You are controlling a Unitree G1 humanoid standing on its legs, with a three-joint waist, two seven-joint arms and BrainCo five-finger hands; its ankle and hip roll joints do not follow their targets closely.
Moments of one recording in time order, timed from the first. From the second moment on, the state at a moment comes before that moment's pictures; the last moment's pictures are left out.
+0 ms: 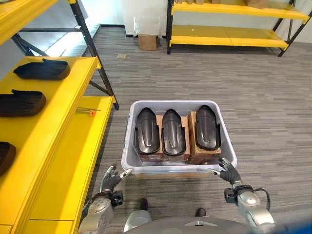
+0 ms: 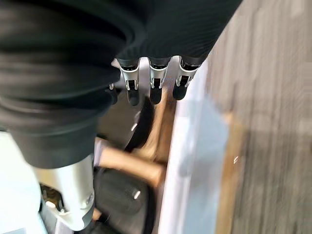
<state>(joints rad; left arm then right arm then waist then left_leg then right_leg) 0.24 0.29 -0.11 0.38 -0.45 0.02 0.17 0.20 -0.33 0.19 0.34 0.17 0.06 -0.08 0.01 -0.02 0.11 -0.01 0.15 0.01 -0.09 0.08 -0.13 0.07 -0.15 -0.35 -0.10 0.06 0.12</state>
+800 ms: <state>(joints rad) 0.26 0.25 0.08 0.06 -0.51 -0.05 0.16 0.00 -0.41 0.07 0.05 0.22 -0.03 -0.15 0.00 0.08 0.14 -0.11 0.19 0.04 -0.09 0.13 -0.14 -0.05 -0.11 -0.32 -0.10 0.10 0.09</state>
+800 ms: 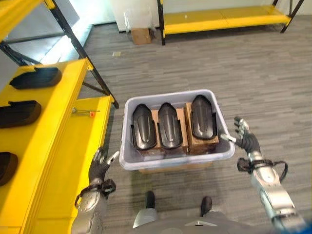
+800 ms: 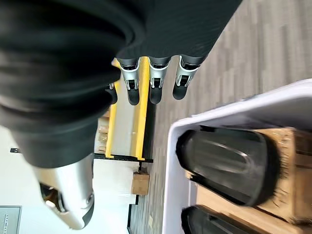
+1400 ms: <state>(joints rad) -0.14 0.30 -0.12 -0.01 -0.56 -0.14 0.27 -0.69 -0.49 0.27 0.49 0.27 -0.04 -0.36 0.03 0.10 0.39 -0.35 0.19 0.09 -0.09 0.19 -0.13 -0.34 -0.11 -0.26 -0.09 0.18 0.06</state>
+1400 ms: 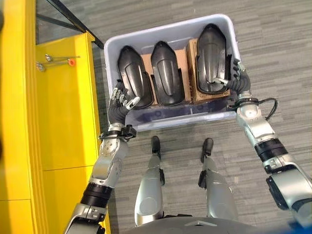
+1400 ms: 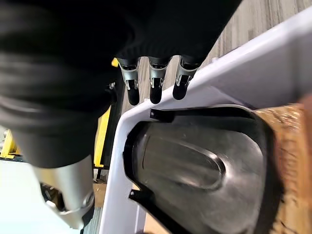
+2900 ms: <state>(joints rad) -0.25 0.42 -0.35 -0.01 -0.57 -0.16 0.29 -0.93 -0.65 0.55 1.02 -0.10 -0.01 -0.43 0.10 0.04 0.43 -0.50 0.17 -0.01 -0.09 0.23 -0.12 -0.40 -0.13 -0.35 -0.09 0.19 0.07</state>
